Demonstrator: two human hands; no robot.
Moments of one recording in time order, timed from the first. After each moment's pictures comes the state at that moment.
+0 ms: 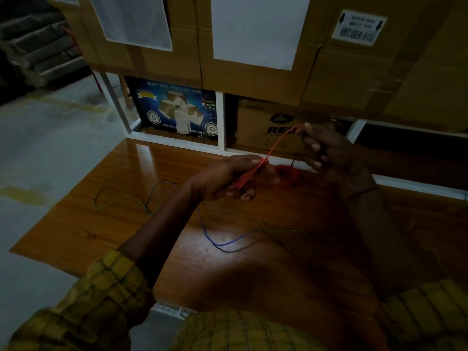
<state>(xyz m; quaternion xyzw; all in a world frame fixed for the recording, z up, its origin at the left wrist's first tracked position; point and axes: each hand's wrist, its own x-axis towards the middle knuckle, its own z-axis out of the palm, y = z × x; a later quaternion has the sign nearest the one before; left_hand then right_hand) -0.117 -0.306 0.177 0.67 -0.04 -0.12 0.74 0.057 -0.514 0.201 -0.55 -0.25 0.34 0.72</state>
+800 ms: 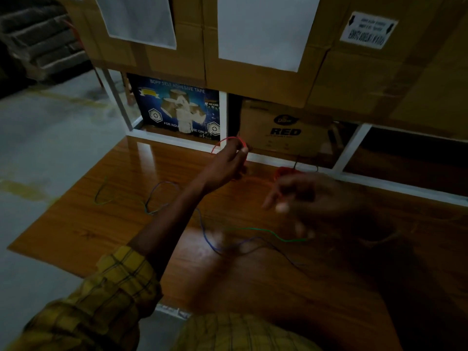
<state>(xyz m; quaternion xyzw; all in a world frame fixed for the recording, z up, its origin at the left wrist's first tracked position) -0.097 -0.285 0.160 0.84 0.10 0.08 0.53 -0.046 -0.542 0.240 -0.67 -0.48 0.39 0.42</state>
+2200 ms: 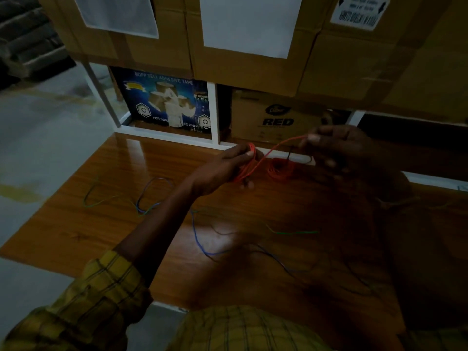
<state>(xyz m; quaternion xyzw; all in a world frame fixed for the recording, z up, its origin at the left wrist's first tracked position) -0.104 -0.308 0.174 0.76 0.04 -0.04 0.65 0.022 -0.558 0.240 -0.68 -0.37 0.27 0.57</state>
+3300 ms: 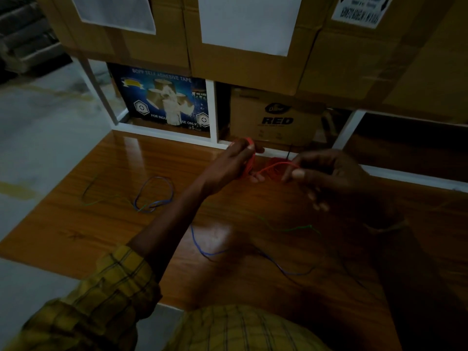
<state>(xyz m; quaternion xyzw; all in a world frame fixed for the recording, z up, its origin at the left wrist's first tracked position) -0.083 -0.320 0.164 0.75 0.08 0.00 0.65 -0.015 -0.560 0.229 -0.70 -0.43 0.27 0.50</state>
